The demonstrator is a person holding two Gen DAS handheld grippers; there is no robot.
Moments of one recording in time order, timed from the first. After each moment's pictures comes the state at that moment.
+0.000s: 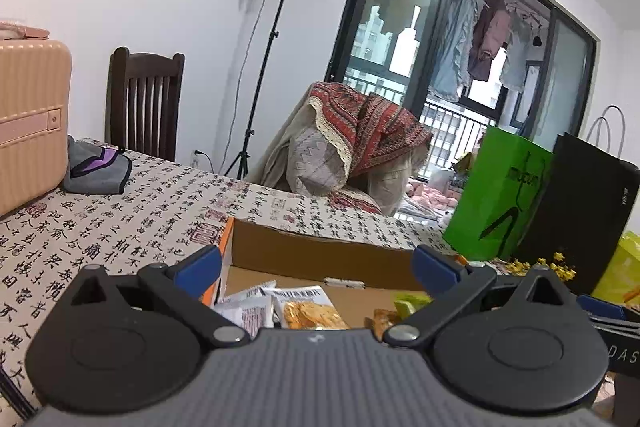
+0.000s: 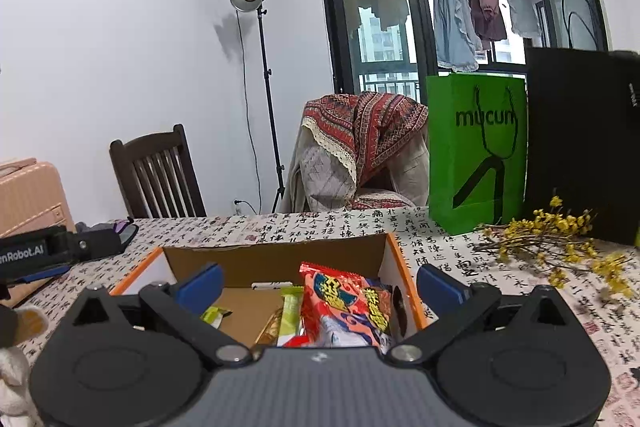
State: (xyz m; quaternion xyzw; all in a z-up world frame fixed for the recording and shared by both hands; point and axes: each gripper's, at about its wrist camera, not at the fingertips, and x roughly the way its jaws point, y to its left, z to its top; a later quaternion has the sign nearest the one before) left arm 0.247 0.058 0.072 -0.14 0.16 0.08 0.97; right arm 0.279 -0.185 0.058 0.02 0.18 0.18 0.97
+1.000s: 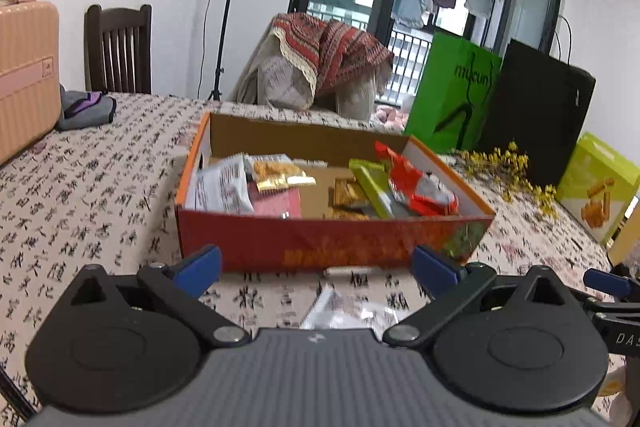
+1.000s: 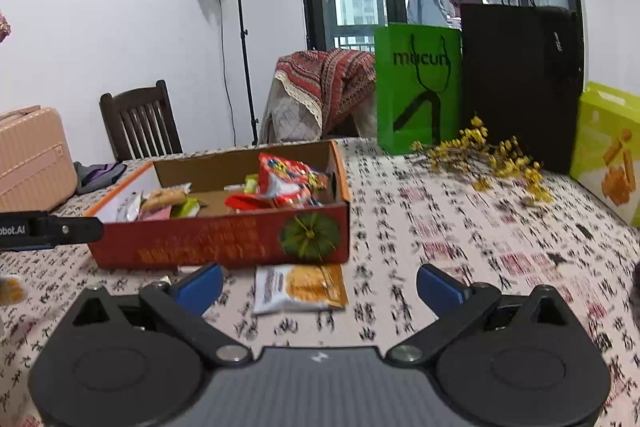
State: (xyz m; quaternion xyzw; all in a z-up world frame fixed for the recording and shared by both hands) left arm 0.164 0.014 0.035 -0.10 0.26 0.02 0.96; right arm 0.164 -0.257 0.014 0.01 0.24 0.14 0.96
